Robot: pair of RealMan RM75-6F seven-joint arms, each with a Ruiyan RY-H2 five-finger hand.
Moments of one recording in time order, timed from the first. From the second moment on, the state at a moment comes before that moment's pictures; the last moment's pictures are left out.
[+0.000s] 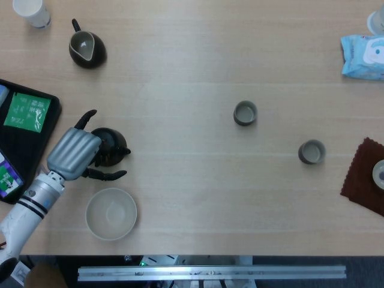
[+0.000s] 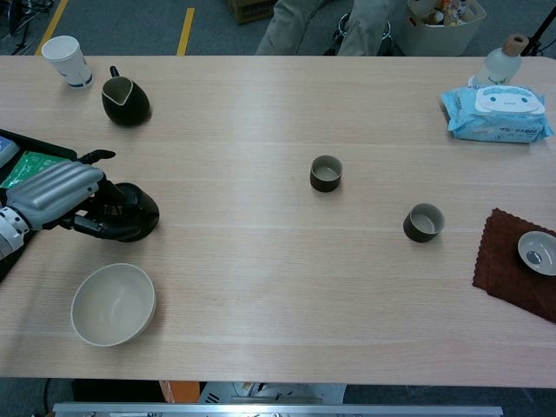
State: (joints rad) left arm -0.44 -1.45 0.07 -1.35 1.58 1.08 -0.06; right arm 0.12 -1.04 0.05 -1.53 -1.55 1.46 0.20
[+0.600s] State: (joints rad) left arm -0.45 -1.44 0.02 -1.42 1.47 1.05 -0.04; right arm 0.11 -1.05 0.05 -1.52 -1.54 1.47 0.22
